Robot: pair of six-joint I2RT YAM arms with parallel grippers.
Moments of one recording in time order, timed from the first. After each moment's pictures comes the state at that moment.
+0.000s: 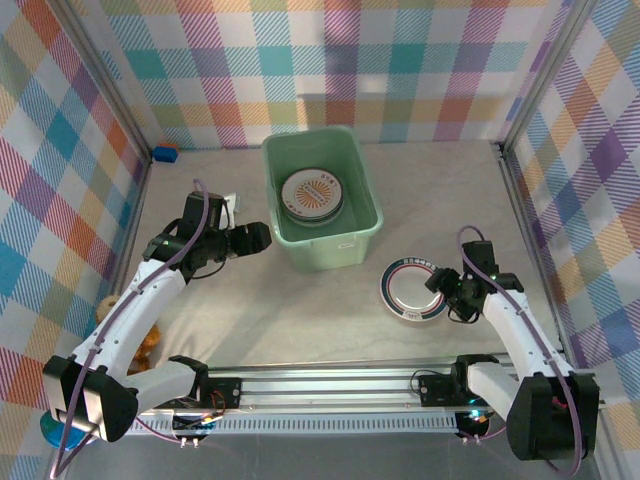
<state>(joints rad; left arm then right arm) -0.31 1.13 1.03 -0.70 0.21 -0.47 0.02 0.99 0.57 -0.78 -0.14 0.75</state>
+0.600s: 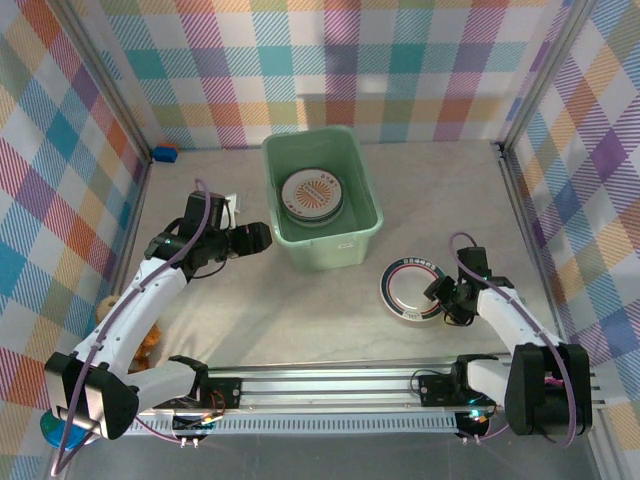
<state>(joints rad) -0.31 1.14 1.03 -0.70 0.21 -0.48 0.01 1.13 0.48 -0.61 -0.16 0.75</state>
